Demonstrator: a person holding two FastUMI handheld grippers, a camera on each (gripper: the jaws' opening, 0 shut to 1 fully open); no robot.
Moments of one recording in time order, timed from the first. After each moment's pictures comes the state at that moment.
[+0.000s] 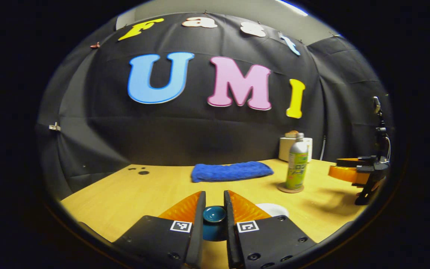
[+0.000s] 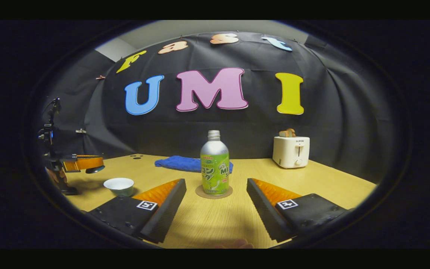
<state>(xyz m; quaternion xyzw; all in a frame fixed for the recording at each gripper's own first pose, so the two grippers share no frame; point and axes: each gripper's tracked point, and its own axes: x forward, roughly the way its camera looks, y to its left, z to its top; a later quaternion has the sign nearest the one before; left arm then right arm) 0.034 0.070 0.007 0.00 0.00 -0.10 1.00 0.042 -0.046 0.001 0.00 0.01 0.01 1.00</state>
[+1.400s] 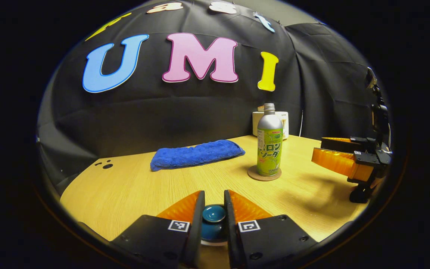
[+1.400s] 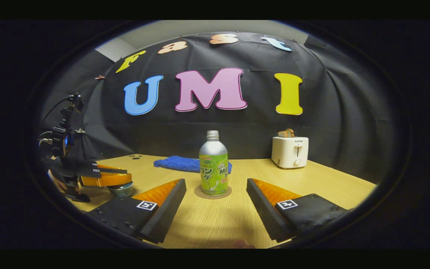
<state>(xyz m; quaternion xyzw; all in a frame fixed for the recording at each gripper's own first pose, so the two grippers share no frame) 0.069 -0.002 -0.032 0.05 0.10 -0.16 0.98 0.042 -0.048 0.001 0.00 0.01 0.00 1.00</state>
